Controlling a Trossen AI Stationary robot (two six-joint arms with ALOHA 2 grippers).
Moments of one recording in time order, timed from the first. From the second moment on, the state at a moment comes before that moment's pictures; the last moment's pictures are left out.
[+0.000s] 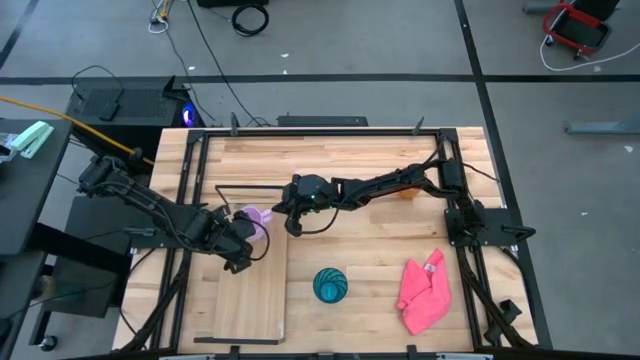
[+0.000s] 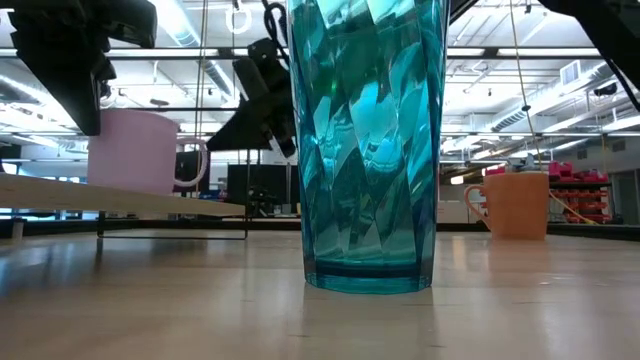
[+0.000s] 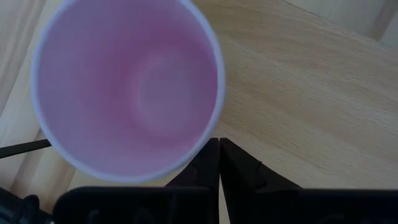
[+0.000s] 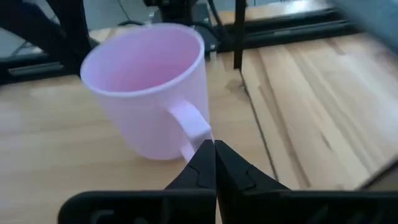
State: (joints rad) left arm -0.47 1.27 0.94 -1.05 -0.31 -0.88; right arm -0.06 2.12 1.44 0.23 -0.06 0.12
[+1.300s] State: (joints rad) left arm -0.51 1.27 0.94 -1.39 -0.39 -1.14; right arm -0.02 2.12 1.45 0.17 -0.06 0.08
